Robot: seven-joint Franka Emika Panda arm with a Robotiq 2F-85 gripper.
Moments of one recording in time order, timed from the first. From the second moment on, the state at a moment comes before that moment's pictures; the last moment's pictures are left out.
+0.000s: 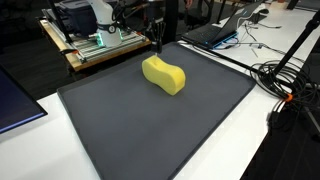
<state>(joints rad) 0.04 -0.05 -0.04 -2.43 -0.10 2.52 -0.28</state>
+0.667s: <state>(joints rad) 0.04 -0.03 -0.04 -2.44 -0.12 2.52 -0.28</state>
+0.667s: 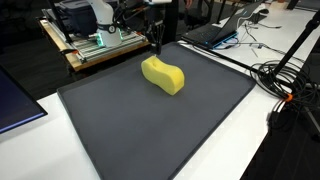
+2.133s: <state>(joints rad) 0.05 -0.07 0.07 -2.45 -0.24 2.50 -0.17</state>
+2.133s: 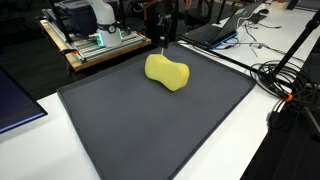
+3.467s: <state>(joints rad) 0.05 -0.07 0.08 -2.32 -0.26 2.38 -0.13</state>
